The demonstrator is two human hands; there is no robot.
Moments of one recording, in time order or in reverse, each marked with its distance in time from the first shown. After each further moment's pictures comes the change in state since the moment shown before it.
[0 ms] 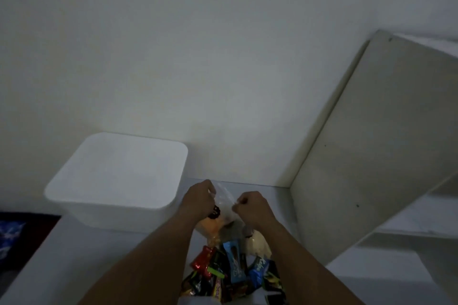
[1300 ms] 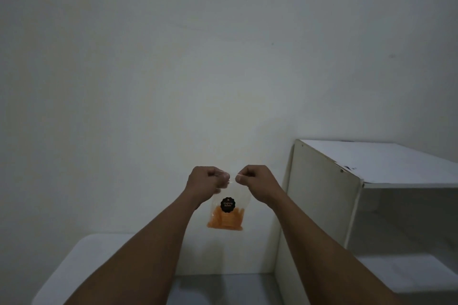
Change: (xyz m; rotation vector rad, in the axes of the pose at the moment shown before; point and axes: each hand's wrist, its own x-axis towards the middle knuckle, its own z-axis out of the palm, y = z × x) left_hand -0.053 0.217 -0.185 -0.669 0.091 0.436; right_hand -0.065 -0.158 -0.224 0.250 0.398 -0.457
